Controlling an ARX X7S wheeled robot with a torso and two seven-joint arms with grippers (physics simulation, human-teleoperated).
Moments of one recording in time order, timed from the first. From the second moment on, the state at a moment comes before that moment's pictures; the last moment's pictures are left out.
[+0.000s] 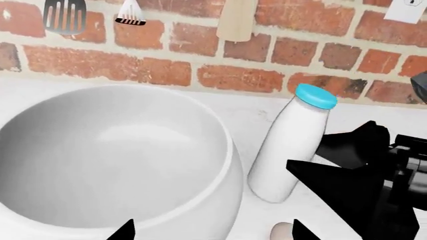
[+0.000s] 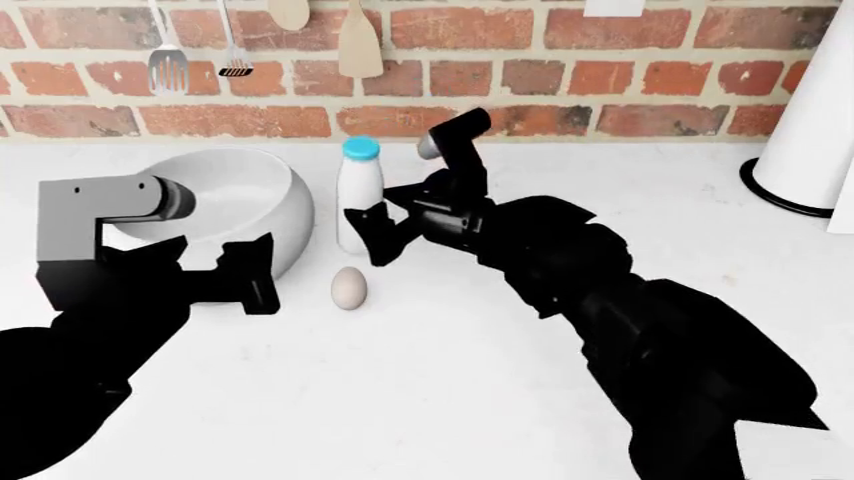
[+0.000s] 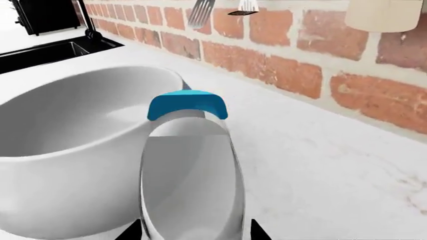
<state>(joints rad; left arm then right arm) -0.64 -0.83 0.18 0.45 -1.54 -0.83 -0.71 1.38 0.01 -1.41 1.18 1.33 0.11 -0.54</state>
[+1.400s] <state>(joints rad) -0.62 -0.85 0.18 0.48 -1.56 -0.81 -0.72 1.42 0.06 -1.56 1.03 1.46 0.06 -0.47</state>
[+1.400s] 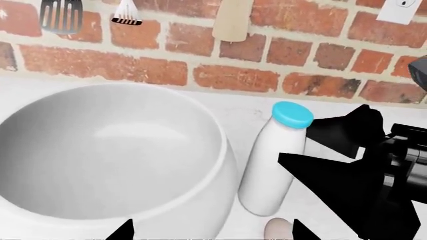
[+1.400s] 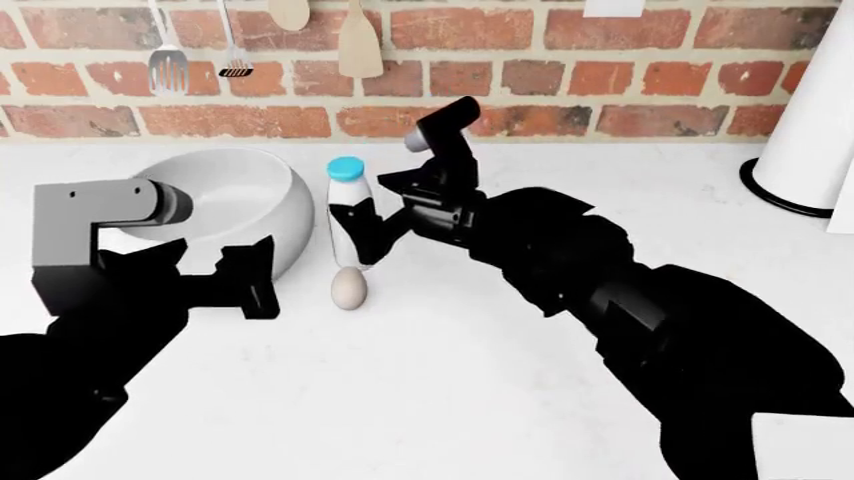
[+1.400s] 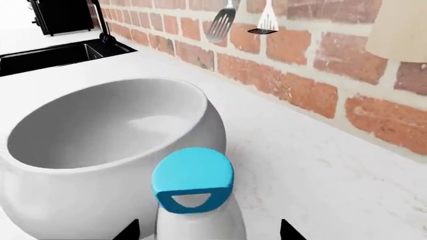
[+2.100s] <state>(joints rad) -0.58 -0.89 0.14 0.56 -1.61 -0.79 -0.74 1.45 0.43 -1.55 0.31 1.45 0.08 -0.01</state>
